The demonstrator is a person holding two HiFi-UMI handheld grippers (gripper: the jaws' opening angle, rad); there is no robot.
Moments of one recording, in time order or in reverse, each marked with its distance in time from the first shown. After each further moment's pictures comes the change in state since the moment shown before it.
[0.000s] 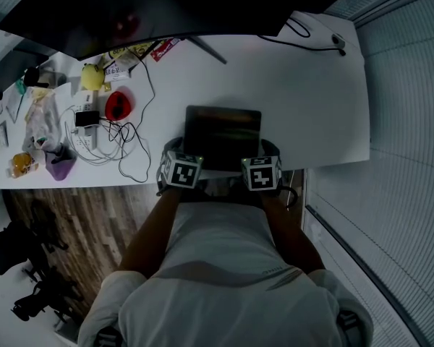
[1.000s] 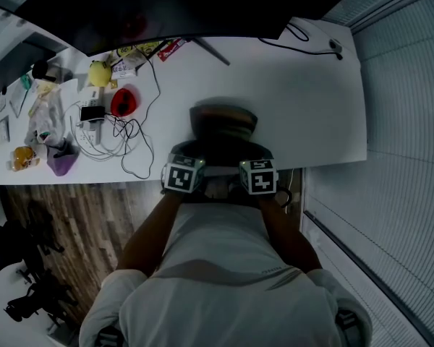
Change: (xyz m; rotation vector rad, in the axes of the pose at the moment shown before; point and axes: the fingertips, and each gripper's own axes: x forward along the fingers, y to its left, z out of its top) left arm -0.038 -0.025 0.014 -0.063 -0.141 -0.108; right arm -0.020 0.031 0.010 0.012 -0.128 0.072
